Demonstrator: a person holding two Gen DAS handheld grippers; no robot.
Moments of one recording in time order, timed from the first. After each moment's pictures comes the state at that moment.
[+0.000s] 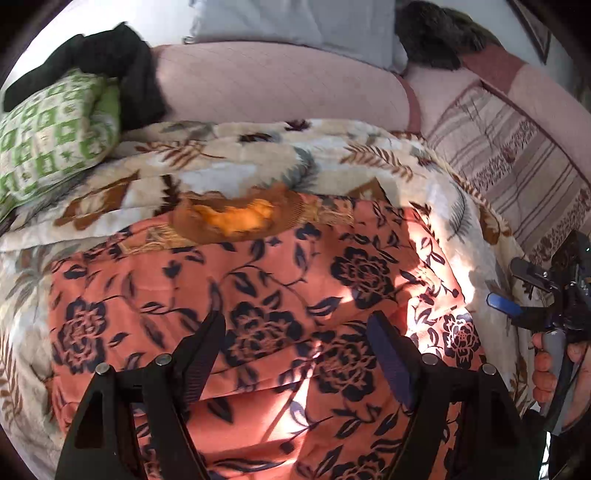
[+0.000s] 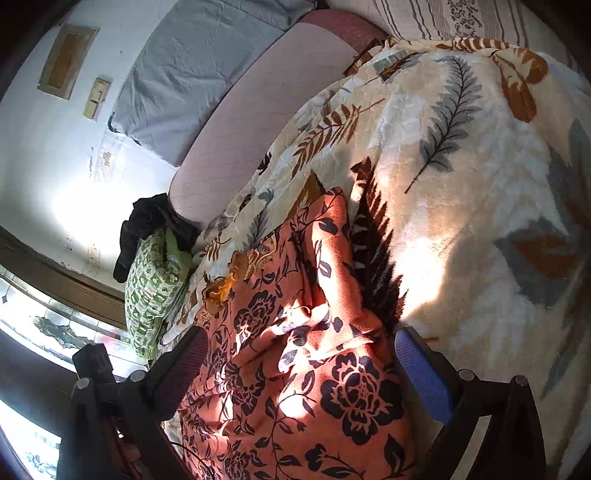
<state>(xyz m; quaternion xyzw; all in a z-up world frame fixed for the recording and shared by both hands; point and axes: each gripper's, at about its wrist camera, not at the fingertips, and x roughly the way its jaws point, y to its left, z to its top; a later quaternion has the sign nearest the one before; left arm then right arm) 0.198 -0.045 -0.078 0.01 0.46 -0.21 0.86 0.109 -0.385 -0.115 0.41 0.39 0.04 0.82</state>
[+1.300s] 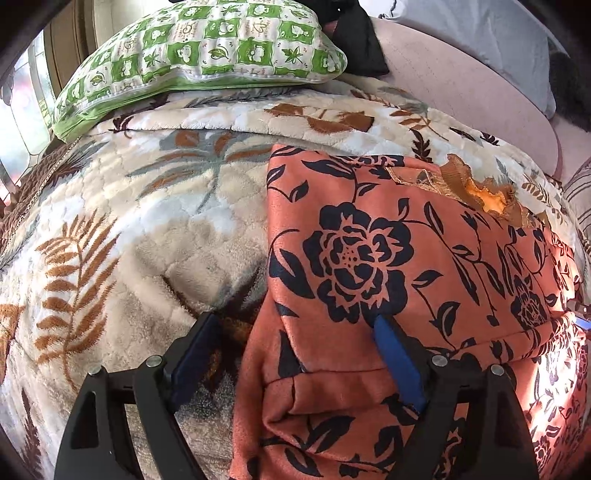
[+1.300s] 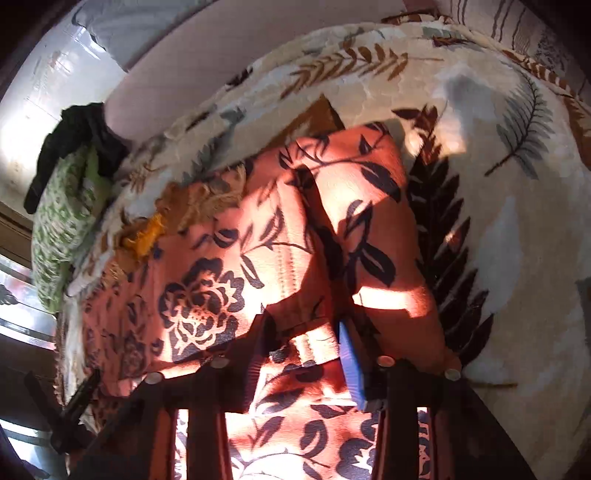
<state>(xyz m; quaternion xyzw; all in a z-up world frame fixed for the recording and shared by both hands) 0.221 0.113 -0.161 -0.03 0.49 0.01 0.87 0.204 -0.313 -0.164 0.24 0.53 -0.05 0.81</state>
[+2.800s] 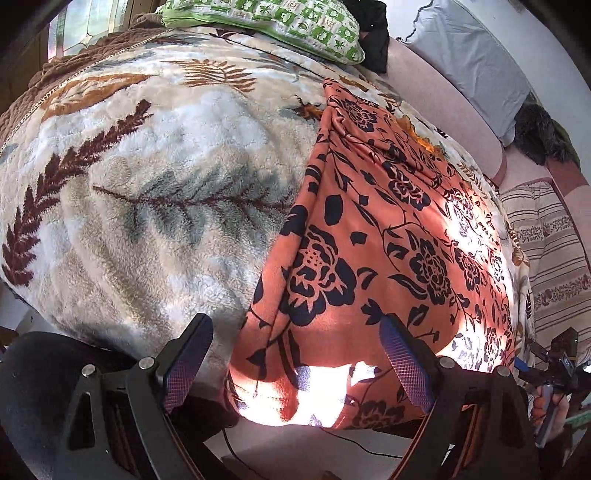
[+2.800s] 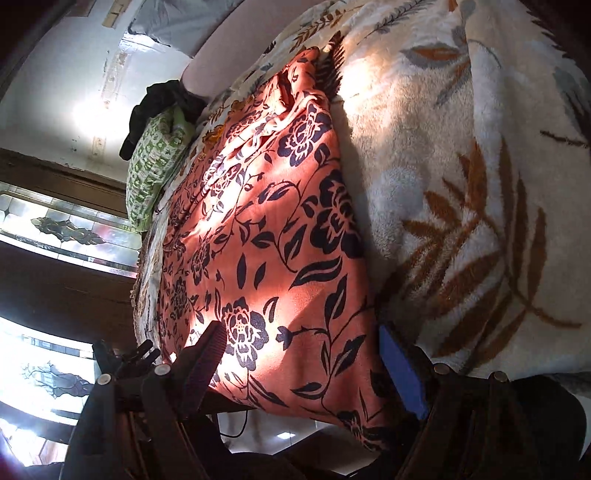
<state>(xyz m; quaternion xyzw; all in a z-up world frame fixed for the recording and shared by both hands) -0.045 0.189 -0.143 -0.20 0.52 -0.05 0.83 -0.069 -0.357 -0.151 0.35 0.53 0.12 0.77</state>
